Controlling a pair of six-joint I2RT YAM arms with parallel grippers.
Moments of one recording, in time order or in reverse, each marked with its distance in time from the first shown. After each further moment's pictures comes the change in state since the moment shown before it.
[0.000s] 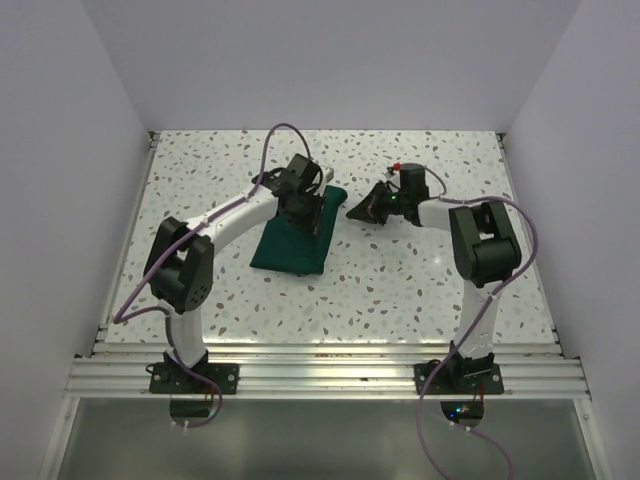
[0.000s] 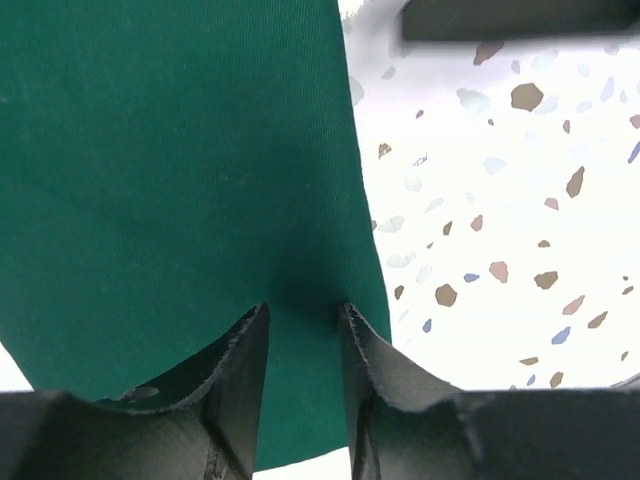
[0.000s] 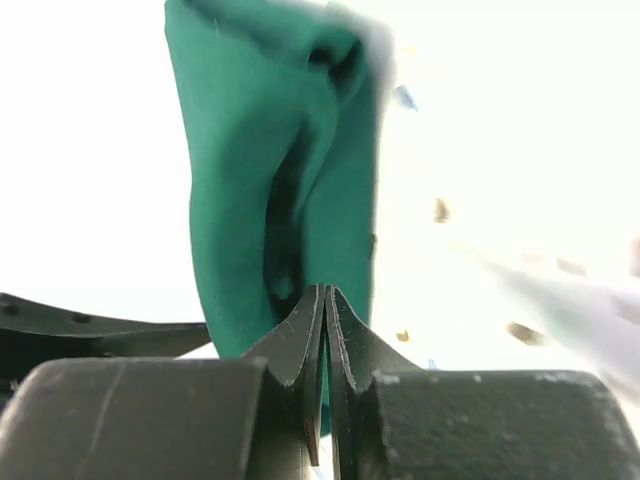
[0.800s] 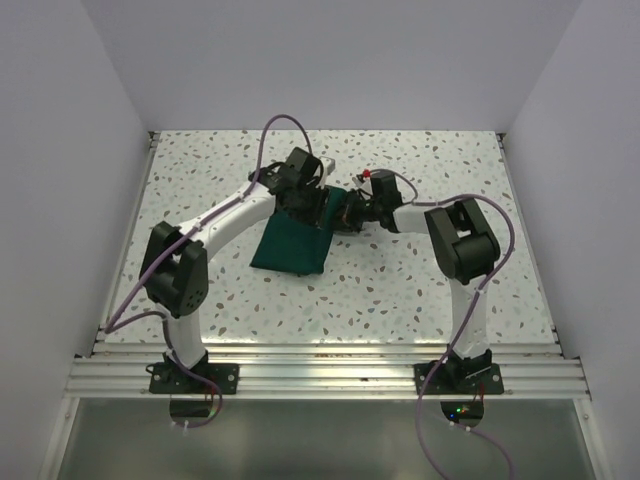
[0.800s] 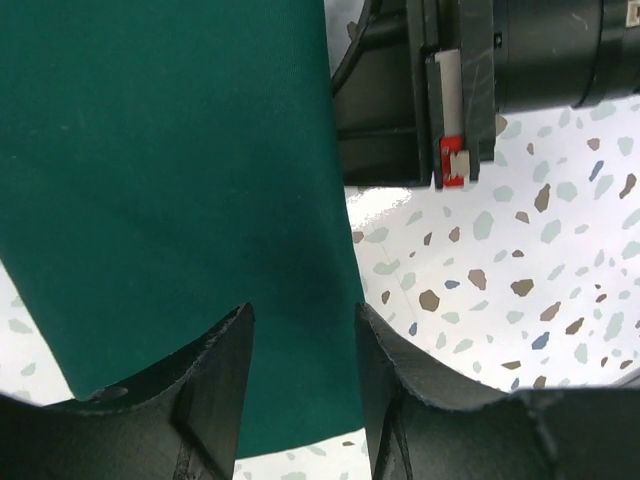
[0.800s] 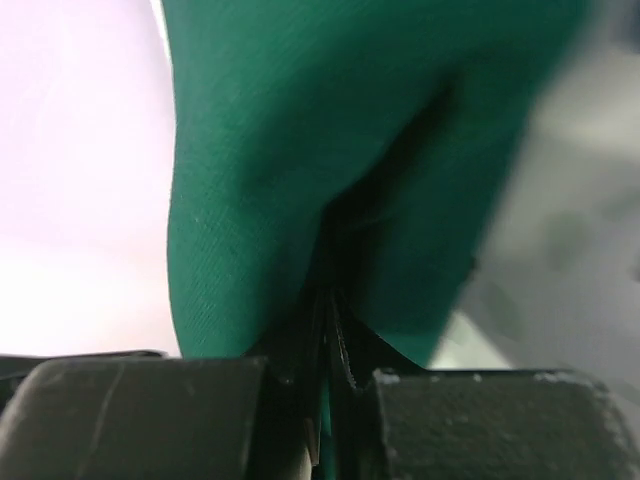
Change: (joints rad) left arm -0.010 -0.056 0.030 -0.011 -0.027 0.000; right arm 0.109 0.069 0.058 0.014 -0.013 0.013
